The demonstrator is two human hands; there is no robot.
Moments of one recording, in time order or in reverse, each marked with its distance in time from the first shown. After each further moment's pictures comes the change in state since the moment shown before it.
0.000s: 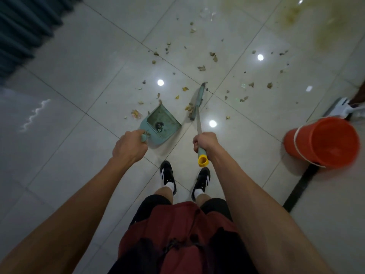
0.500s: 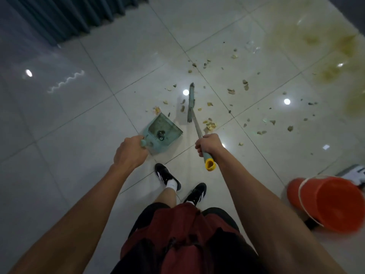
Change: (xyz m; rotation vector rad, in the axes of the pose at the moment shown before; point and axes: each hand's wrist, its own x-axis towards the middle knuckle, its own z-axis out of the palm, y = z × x) left_hand -0.081 -0.039 0.015 -0.285 0.121 -0.334; right_hand -0.027 -0.017 0.031 -0.593 -0.149 -0.225
